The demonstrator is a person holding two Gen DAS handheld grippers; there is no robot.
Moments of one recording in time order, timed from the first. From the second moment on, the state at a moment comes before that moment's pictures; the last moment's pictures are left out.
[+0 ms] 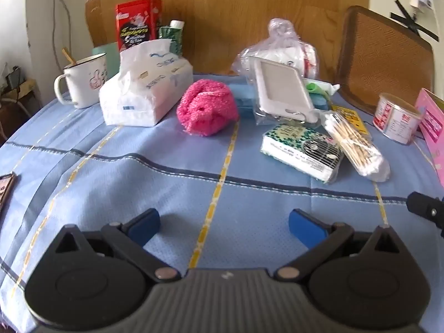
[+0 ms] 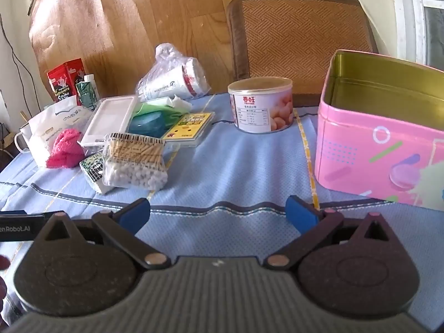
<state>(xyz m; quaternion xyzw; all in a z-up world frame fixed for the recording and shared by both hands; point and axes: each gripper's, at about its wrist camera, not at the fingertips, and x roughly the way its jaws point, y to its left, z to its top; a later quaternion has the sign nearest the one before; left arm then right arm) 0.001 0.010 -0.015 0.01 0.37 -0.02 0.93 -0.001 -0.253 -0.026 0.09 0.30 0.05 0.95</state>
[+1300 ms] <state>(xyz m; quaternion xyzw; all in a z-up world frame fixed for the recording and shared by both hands) 0.005 0.002 -0.002 0.03 0.19 -0.03 0.98 -0.017 -0.235 -0.001 0.09 0.14 0.08 0.98</state>
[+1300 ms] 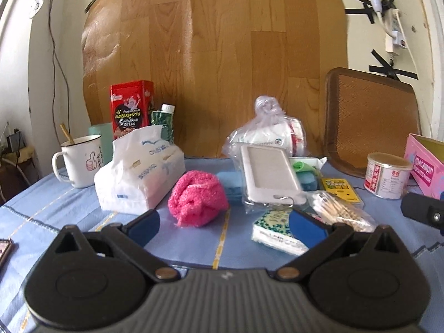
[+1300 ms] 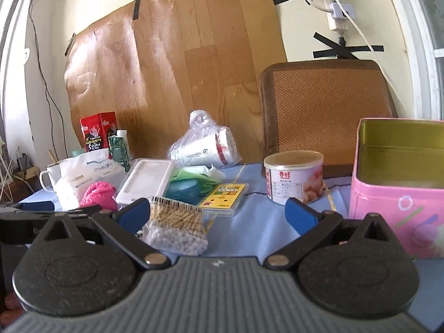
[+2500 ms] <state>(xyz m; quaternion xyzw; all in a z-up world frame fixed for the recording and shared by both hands) 0.019 0.043 -0.006 -0.11 0.24 -0.12 0.96 0.031 -0.205 -0.009 0.06 0.27 0.17 0.95</state>
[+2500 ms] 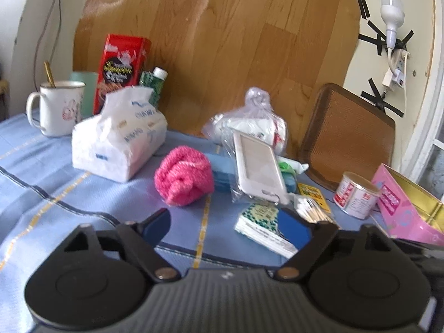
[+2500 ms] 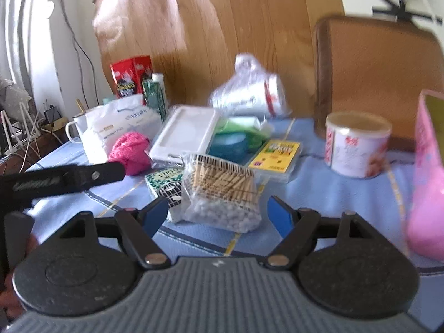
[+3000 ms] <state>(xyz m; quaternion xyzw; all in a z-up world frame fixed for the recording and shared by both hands) -0.003 -0.043 0.001 -0.06 0.35 -0.34 0.87 -0.077 -0.192 -0.022 -0.11 0.23 0.11 0.96</state>
